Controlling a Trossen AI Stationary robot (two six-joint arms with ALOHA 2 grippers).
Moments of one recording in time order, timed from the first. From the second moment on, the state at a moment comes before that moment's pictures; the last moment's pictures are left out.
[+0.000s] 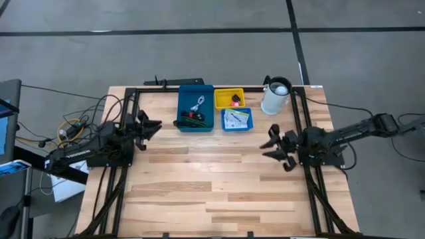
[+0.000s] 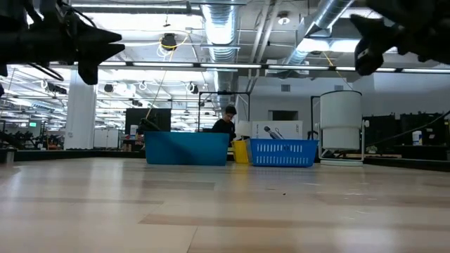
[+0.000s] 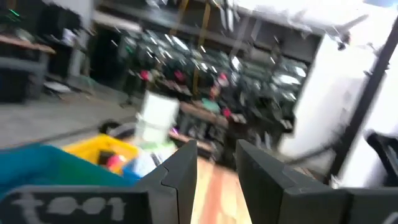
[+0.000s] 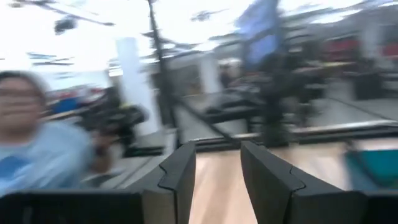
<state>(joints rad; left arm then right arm) 0.30 0.00 0.01 0.23 0.09 -0.35 0.15 0.64 0.04 0.79 -0.09 0.17</state>
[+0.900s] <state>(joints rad) 0.30 0.02 0.03 -0.01 0.01 -0.34 0.09 0.63 0.01 0.62 -0.39 0.09</state>
